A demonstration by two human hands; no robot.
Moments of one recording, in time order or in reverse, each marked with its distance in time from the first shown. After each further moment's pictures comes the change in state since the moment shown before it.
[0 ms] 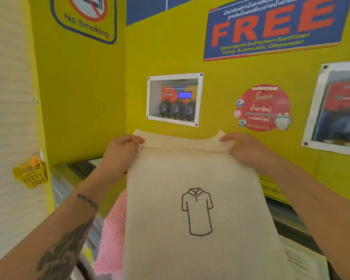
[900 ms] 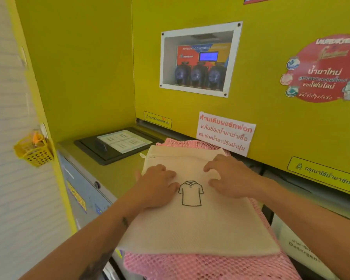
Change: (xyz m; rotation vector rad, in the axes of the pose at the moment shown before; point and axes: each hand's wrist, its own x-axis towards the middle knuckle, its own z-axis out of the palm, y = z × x) left_hand 0.003 -0.131 0.021 0.989 -0.622 0.154; right_hand -0.012 0.009 0.158 -0.646 -0.465 -0.173
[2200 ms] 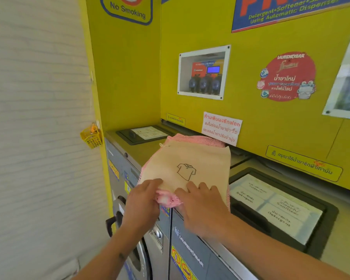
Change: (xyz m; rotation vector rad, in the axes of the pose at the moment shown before) left_hand -0.208 0.084 0.062 -0.117 0.677 -0.095; right_hand -0.197 -0.044 0.058 -0.138 0.233 -0.372
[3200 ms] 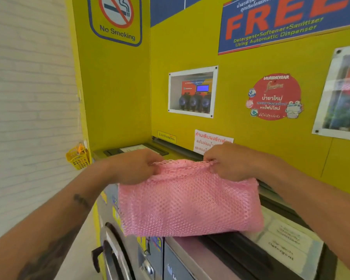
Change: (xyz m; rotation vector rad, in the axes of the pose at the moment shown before) left_hand 0.148 0.057 -0.117 0.051 -0.711 0.118; right_hand 0.057 0.103 -0.142 0.143 -0.217 0.059
